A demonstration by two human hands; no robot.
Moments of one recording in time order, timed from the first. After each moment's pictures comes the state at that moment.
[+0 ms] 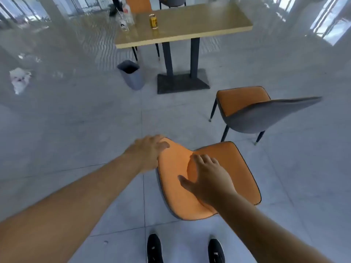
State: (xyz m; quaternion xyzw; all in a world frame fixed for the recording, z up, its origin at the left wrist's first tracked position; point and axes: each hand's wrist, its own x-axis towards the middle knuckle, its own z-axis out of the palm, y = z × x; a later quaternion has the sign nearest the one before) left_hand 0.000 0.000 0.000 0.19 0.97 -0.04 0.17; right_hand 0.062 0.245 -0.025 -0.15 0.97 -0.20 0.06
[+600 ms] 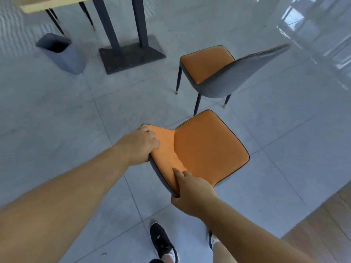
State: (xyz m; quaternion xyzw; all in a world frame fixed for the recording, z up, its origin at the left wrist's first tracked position) left_hand -0.079 -0.048 -0.113 0.43 0.88 -0.05 0.19; right_hand 0.096 0.139 -0.130 -0.01 0.94 -0.16 0.29
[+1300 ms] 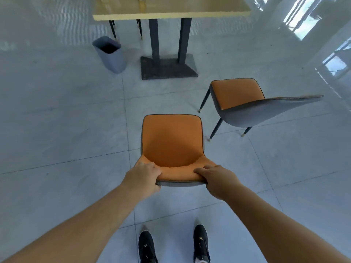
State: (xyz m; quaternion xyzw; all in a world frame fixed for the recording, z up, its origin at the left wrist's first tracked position) left_hand 0.018 -0.060 -0.102 0.16 0.96 0.09 0.20; right_hand 0.002 0.218 -0.097 -0.17 0.94 -0.02 0.30
